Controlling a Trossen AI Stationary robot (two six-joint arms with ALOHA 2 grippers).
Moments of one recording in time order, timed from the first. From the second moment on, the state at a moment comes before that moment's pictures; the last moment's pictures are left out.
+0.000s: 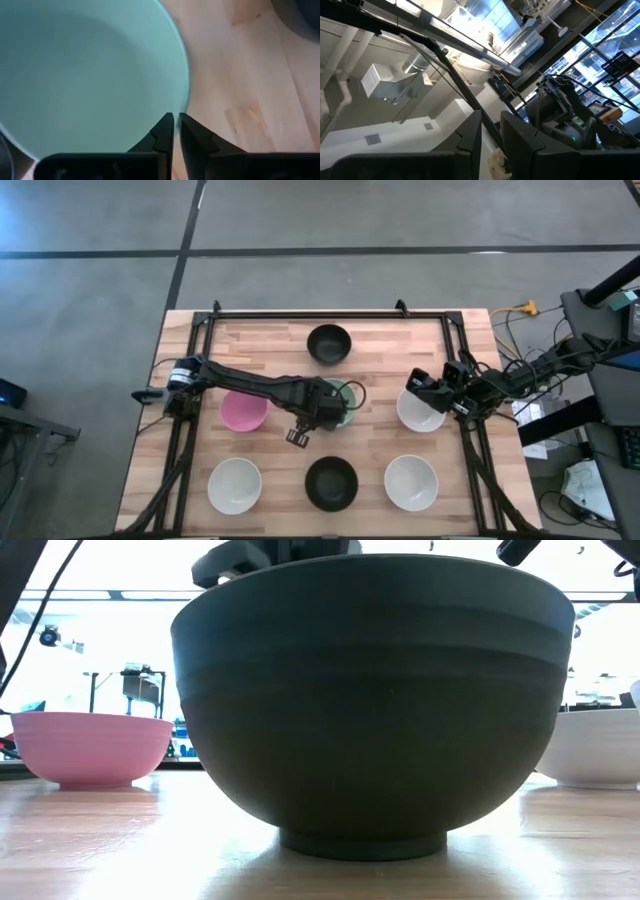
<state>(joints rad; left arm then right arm) -0.15 1.97 1.76 -1.15 -0.11 0.29 0.34 0.85 0.22 1.26 0.15 0.64</state>
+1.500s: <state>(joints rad) 0.09 1.05 1.06 -0.45 0.05 -0.17 -0.12 1.26 1.02 -0.36 0.24 0.33</state>
